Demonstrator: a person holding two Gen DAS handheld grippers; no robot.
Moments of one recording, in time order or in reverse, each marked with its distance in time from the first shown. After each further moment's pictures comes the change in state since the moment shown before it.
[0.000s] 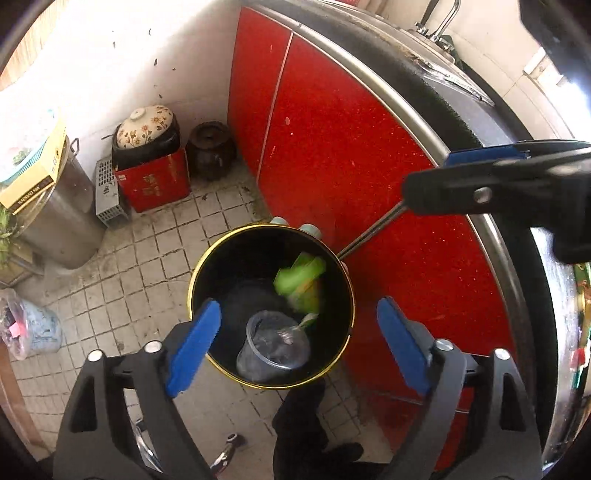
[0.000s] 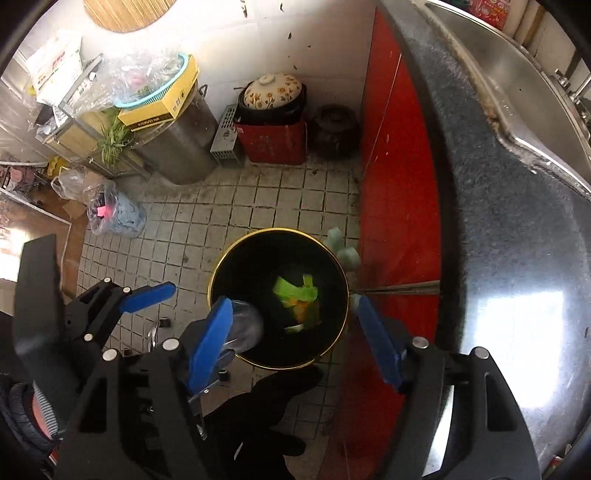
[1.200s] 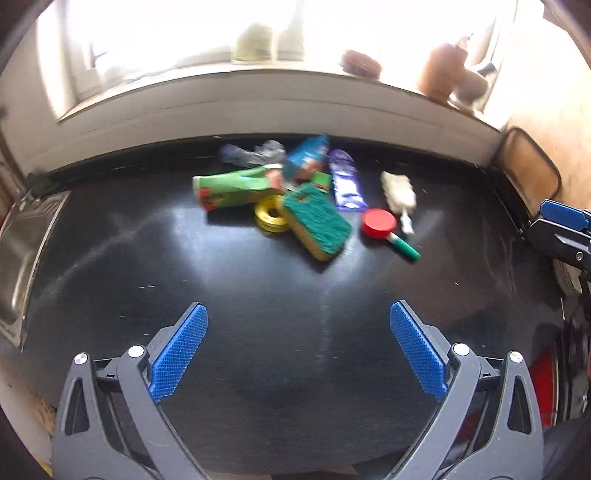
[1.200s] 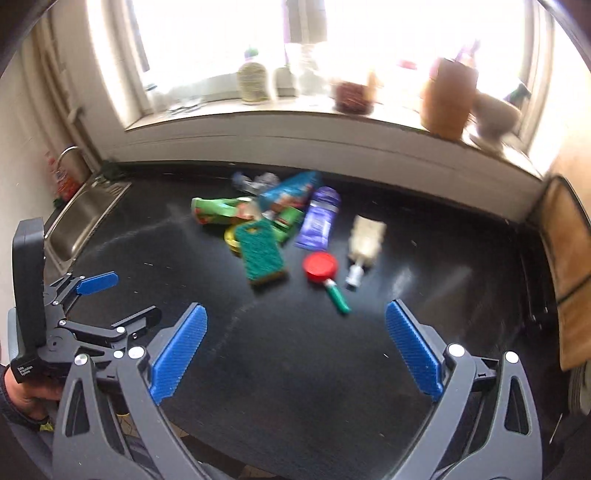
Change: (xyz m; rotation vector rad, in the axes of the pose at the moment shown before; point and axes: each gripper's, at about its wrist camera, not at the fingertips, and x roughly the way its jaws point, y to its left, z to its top) left arm -0.161 -0.508 -0.122 1.086 0.030 -0.448; right arm -0.371 -0.127 -0.577 1.245 -0.478 -0.598
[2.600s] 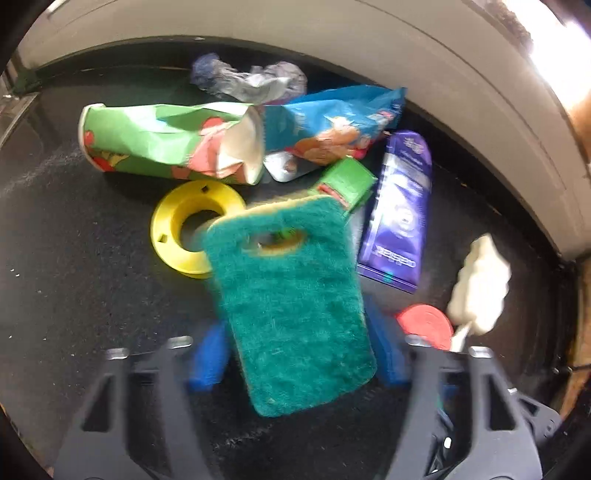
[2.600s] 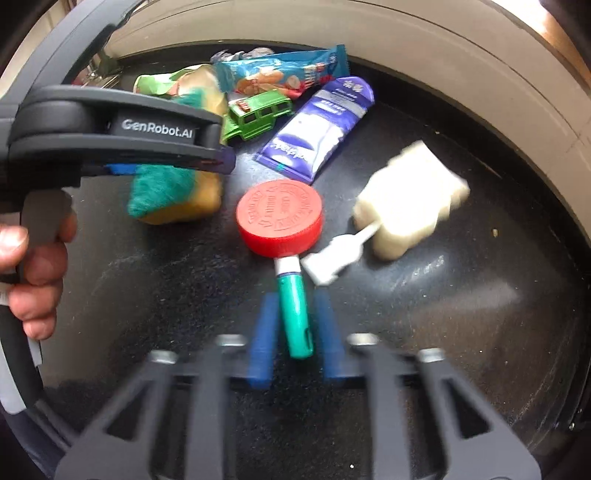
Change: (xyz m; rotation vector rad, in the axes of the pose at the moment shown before) left arm 0.206 -0.016 0.081 -0.412 0.212 0.050; right arm 0.225 -0.038 -0.007 -0.275 0.271 0.102
